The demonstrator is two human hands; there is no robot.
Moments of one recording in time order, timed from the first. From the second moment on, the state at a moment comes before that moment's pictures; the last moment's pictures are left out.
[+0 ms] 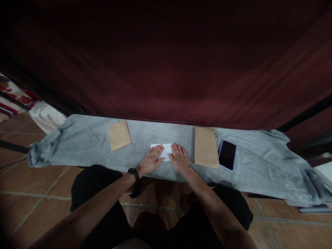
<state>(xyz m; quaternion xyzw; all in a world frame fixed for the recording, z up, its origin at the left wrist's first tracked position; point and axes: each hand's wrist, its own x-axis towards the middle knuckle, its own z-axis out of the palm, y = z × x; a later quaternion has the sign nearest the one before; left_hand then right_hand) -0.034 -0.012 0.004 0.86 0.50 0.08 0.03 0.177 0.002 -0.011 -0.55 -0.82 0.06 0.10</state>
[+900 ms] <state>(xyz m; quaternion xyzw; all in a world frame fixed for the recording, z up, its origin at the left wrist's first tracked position) -0.034 -0.011 0.005 0.86 0.51 0.06 0.02 0.182 -0.044 0.006 -0.48 -0.87 0.11 0.10</state>
